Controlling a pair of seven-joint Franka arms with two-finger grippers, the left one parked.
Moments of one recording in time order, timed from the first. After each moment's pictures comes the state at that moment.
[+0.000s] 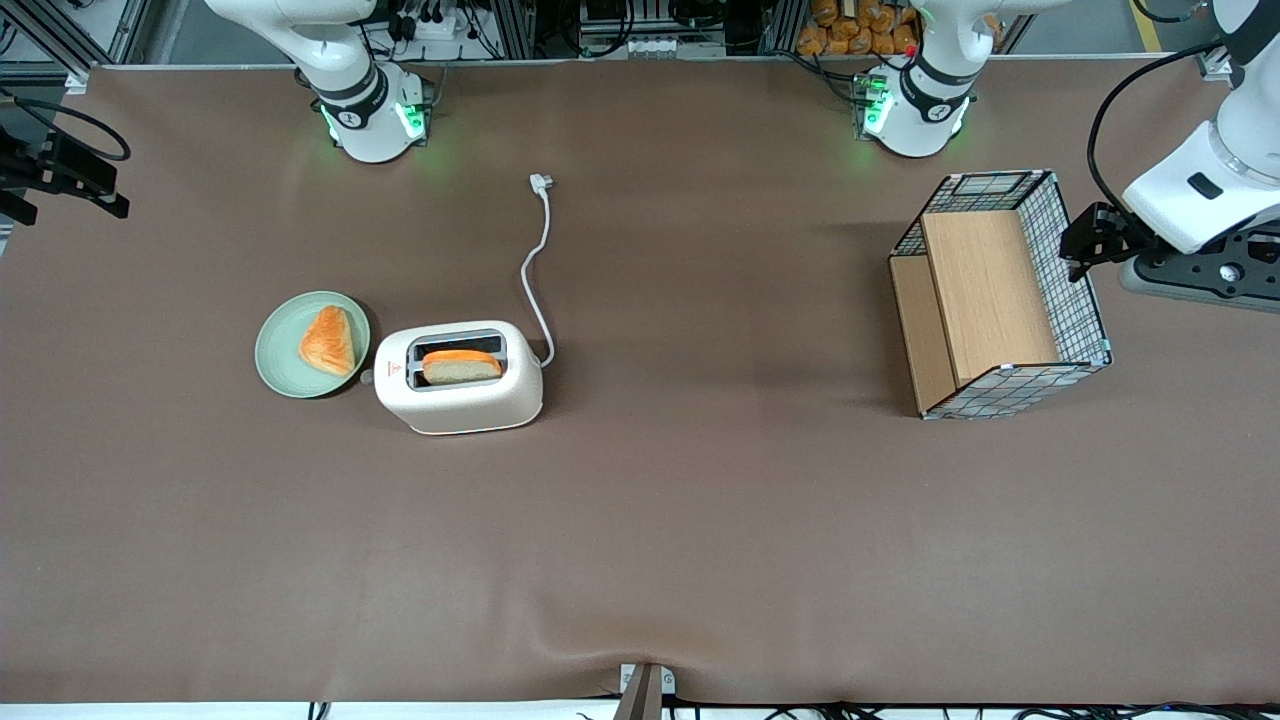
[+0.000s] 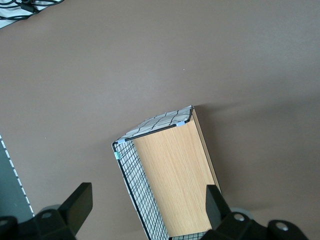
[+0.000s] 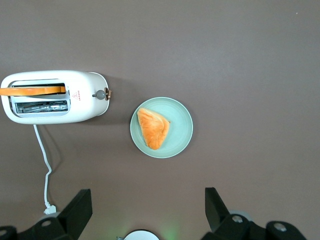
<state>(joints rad) -0.01 -0.11 -0.06 -1.61 0.00 1.45 -0.15</state>
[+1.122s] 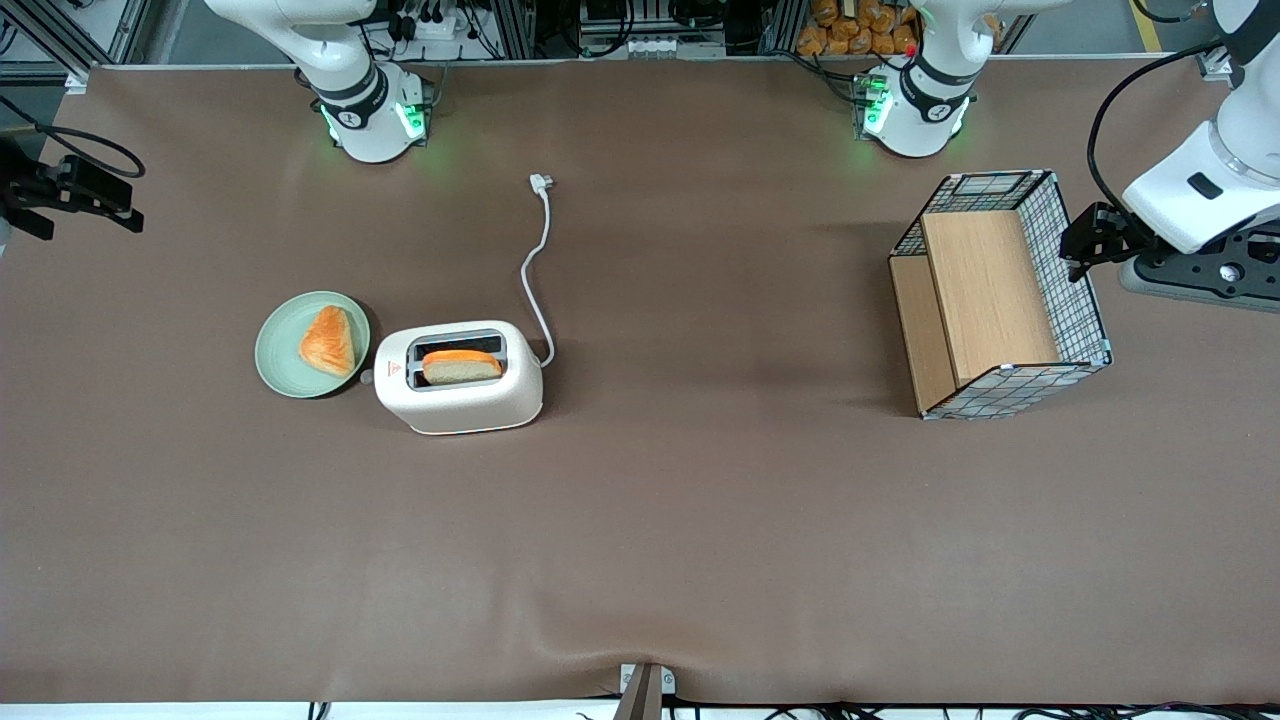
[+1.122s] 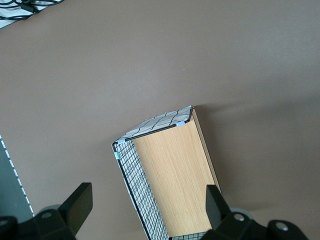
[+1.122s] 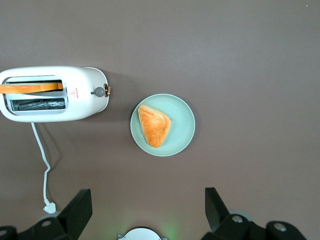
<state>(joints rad) -0.01 -0.07 -0.06 -1.61 0.00 1.45 -0.15</state>
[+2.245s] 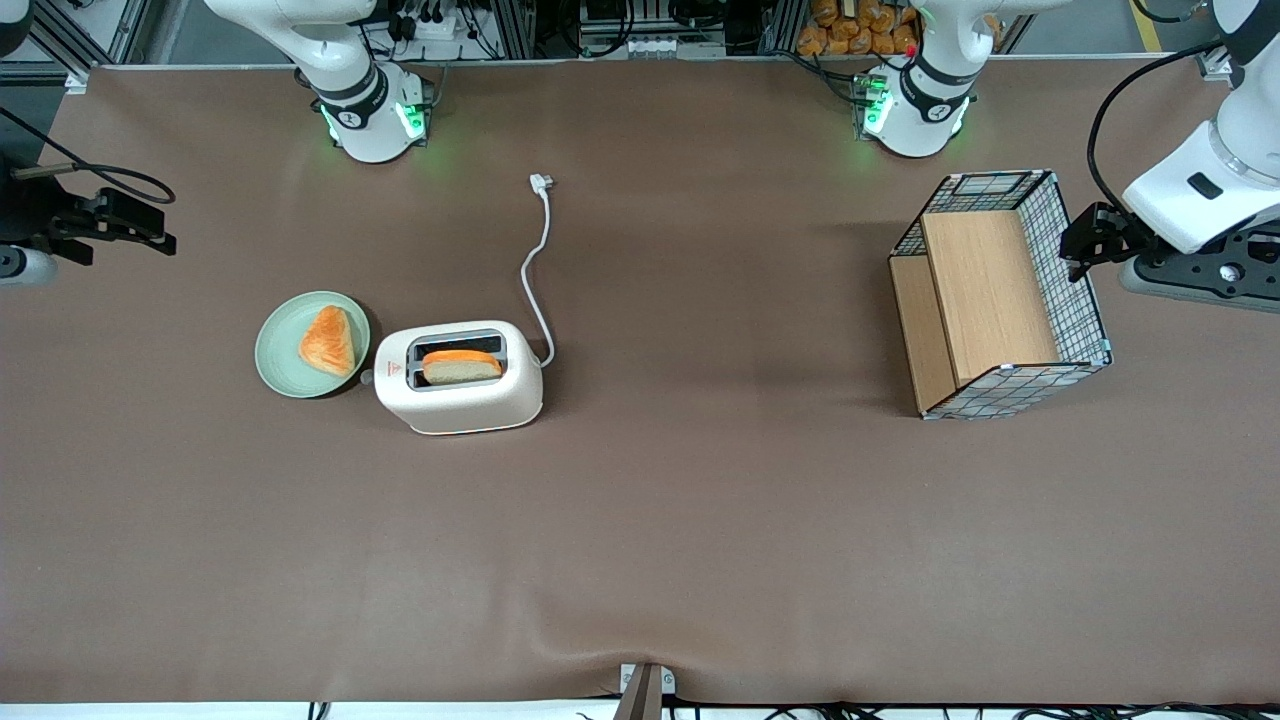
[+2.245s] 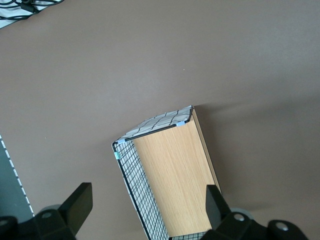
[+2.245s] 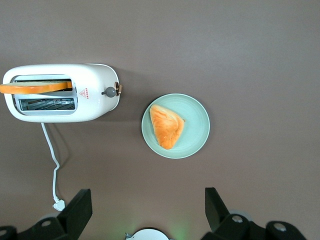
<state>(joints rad) 0.00 -0.01 -0.05 -1.61 0.04 1.46 -0.15</state>
